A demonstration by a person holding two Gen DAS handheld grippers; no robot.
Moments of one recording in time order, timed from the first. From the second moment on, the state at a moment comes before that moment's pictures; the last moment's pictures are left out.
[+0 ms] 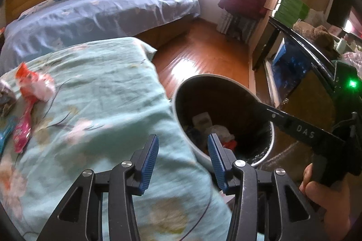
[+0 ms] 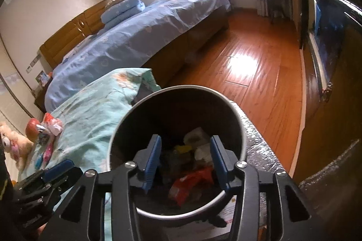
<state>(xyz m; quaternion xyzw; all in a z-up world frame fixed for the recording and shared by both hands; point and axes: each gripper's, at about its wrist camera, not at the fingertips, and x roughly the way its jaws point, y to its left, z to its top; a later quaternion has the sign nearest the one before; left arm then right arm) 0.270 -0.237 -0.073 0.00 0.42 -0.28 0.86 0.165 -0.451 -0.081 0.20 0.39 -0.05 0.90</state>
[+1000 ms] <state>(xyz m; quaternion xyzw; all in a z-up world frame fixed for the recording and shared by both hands) 0.212 -0.047 -0.058 -0.06 0.41 -0.13 0.90 0.183 -0.281 -0.073 0.16 0.40 0.11 0.90</state>
